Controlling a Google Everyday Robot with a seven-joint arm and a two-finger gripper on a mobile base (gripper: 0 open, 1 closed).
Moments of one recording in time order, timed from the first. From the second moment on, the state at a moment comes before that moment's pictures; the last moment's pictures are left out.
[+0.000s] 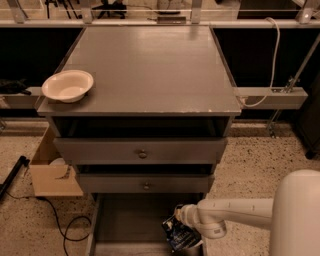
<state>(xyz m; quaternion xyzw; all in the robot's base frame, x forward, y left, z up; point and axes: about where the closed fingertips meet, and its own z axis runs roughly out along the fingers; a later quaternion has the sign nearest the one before) 0.530 -0.100 0.268 -0.03 0.96 0.16 0.22</state>
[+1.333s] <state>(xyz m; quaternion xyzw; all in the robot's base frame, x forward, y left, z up) 0.522 -0.133 0.357 -0.03 0.94 0.16 0.30</state>
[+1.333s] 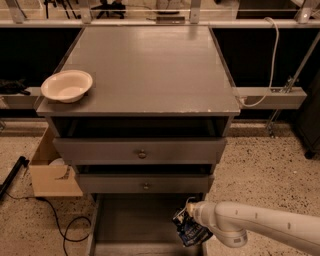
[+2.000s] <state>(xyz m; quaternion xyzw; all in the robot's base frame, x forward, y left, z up) 0.519 -0.175 0.421 -0.01 0.92 0.14 0.35</state>
